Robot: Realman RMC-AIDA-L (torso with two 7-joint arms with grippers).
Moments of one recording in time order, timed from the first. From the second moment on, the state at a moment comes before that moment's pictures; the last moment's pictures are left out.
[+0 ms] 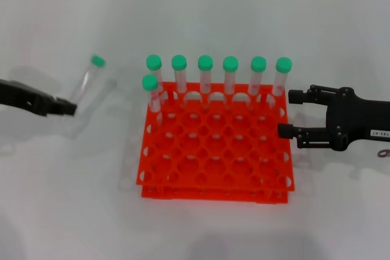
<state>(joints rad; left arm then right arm) -0.62 -1.97 0.66 0.92 2.52 1.59 -2.06 0.40 2.01 -1.09 -0.71 -1.61 -1.51 1.33</state>
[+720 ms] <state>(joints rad) -0.53 -1.96 0.52 0.83 1.82 1.50 -1.76 0.40 2.01 -1.05 -0.72 -1.57 -1.50 1.33</state>
